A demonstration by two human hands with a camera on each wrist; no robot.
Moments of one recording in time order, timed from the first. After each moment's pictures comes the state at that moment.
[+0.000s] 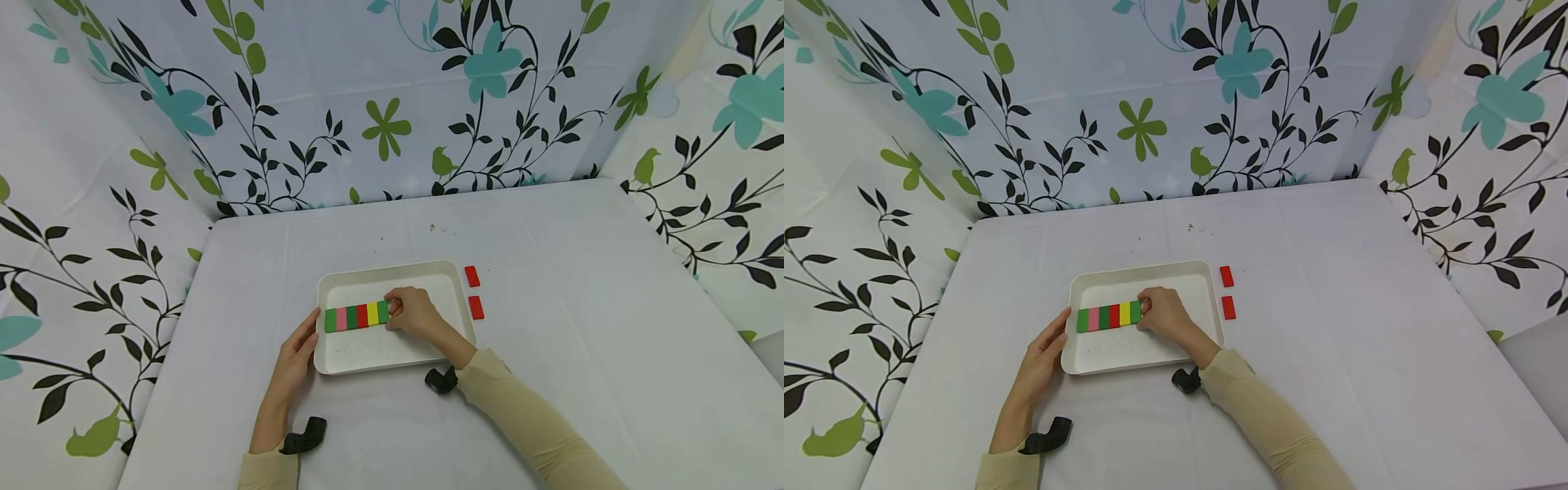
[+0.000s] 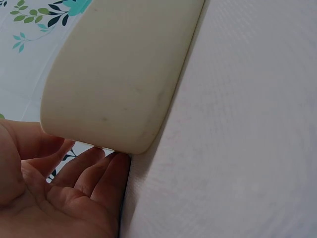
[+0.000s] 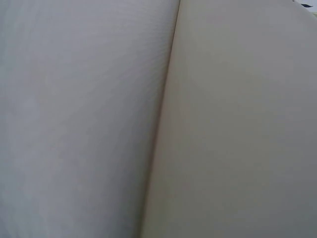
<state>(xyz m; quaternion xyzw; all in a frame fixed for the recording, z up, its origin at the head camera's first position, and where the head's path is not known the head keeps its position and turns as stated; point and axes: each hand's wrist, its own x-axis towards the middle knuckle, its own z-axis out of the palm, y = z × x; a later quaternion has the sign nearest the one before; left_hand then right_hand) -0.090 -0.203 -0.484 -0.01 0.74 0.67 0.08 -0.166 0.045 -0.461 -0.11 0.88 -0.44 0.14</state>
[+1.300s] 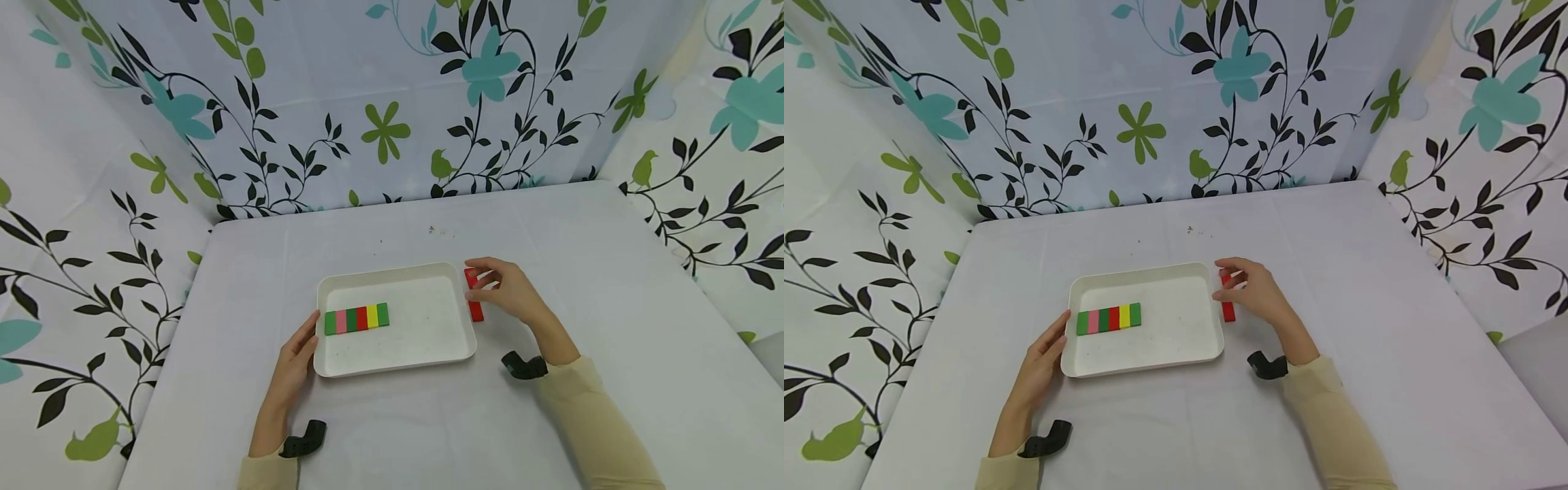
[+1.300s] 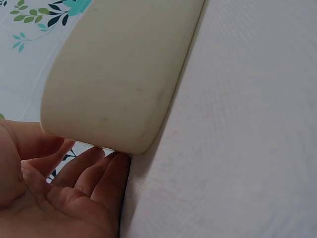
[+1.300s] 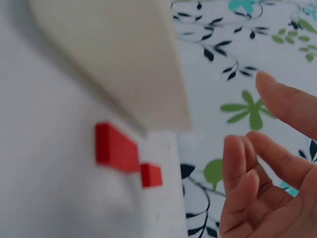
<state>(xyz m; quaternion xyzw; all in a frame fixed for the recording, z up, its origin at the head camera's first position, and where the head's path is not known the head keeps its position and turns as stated) -0.088 -0.201 -0.481 -0.01 0.74 0.67 0.09 -0.165 0.198 -0.424 -0.08 0.87 -0.49 0.08</state>
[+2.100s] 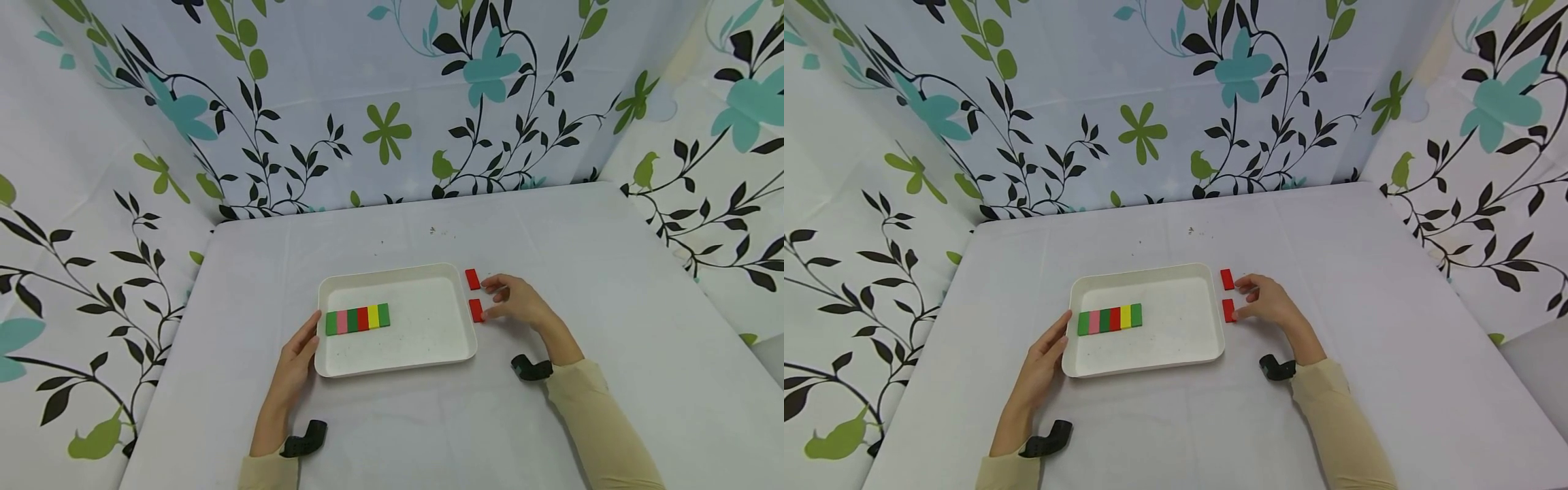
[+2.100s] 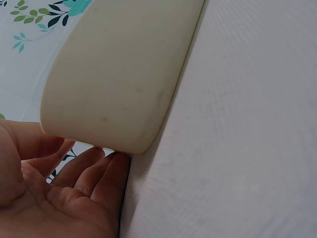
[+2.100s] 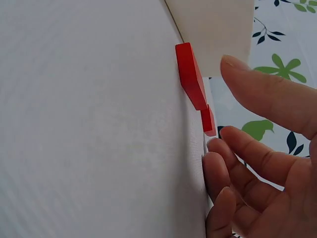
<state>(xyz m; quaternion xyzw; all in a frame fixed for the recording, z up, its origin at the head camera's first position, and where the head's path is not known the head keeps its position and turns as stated) -0.089 -0.202 -0.483 -0.01 0.74 0.67 0.09 -0.173 0.225 -0.465 -0.04 0.88 -0.45 0.15</state>
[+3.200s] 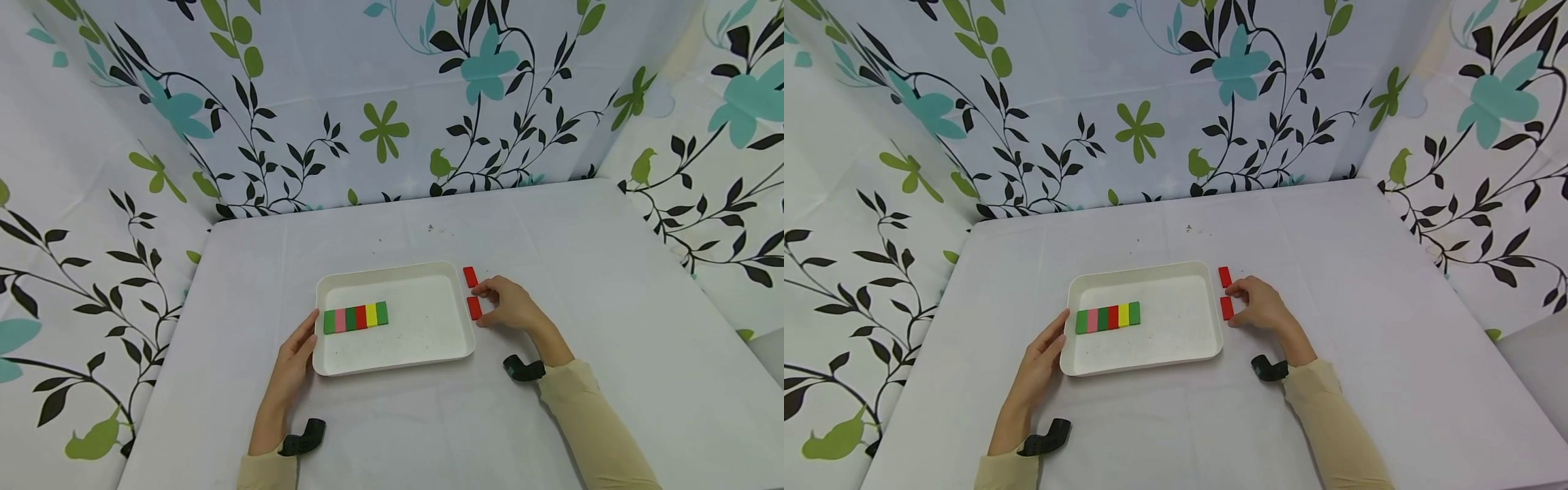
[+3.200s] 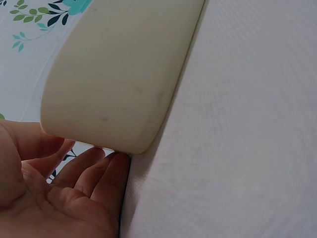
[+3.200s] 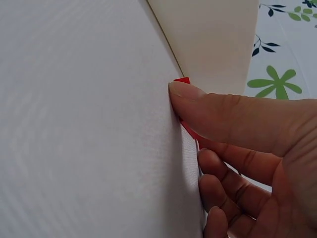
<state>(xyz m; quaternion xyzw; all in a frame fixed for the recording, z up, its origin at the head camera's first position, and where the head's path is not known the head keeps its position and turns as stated) -0.089 -0.202 -0.482 0.00 0.73 0.67 0.09 -0.166 0.214 -0.471 -0.07 0.91 -0.38 0.12</state>
